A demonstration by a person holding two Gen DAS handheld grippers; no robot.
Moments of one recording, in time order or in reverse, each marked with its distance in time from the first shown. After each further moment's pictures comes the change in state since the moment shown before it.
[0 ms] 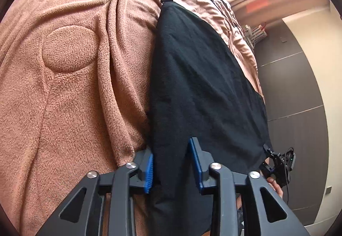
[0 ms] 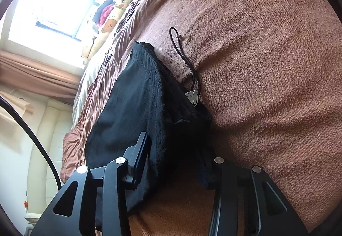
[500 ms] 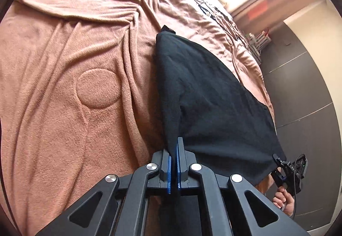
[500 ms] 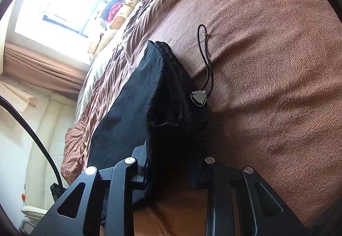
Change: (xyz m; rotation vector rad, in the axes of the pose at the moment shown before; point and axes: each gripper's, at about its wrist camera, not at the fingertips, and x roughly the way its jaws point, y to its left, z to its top) left arm -0.054 -0.002 0.005 0.053 -0.109 0.089; right arm -0.003 0.024 -0.023 -0.043 0.002 0.024
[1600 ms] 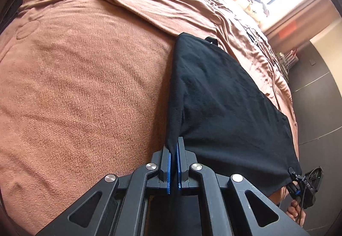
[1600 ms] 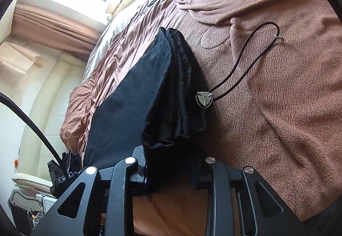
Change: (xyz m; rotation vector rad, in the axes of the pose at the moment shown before) left arm -0.094 0.129 0.002 -0.112 -0.048 0.174; right arm 0.100 0.086 -0.037 -0.119 0.164 0.026
